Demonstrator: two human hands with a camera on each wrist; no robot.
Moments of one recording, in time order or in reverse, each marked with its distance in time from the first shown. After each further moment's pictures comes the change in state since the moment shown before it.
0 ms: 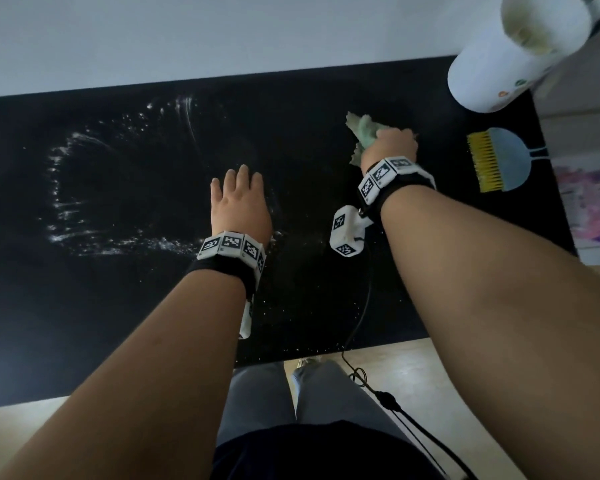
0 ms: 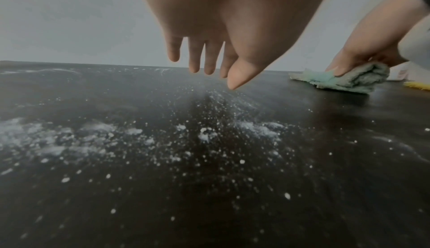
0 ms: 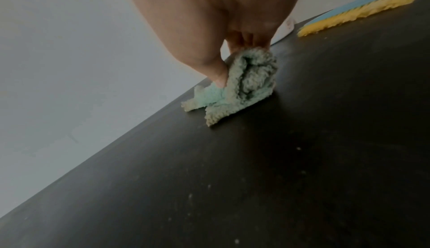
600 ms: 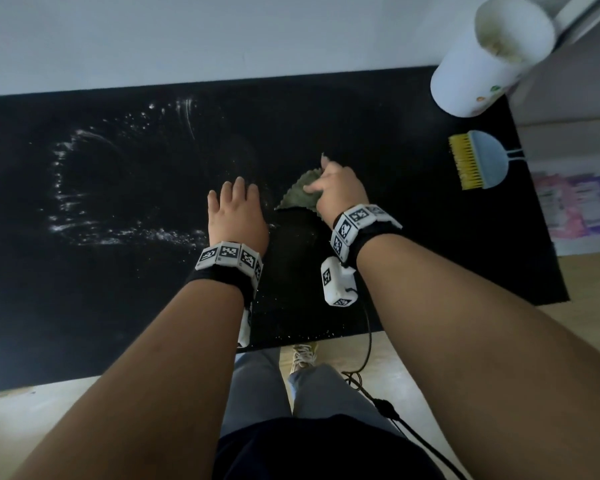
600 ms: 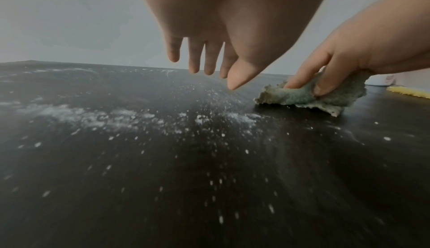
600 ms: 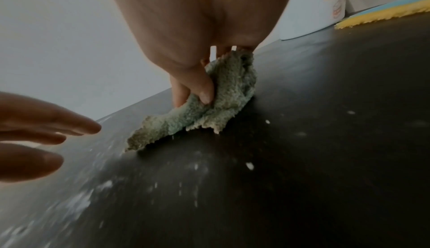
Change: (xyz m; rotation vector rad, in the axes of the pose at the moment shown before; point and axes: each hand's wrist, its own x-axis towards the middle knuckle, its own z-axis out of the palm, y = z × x) left_hand -0.033 0.005 0.004 -0.018 0.044 -0.014; right_hand -0.051 -0.008 0.044 0.313 -0.338 -0.136
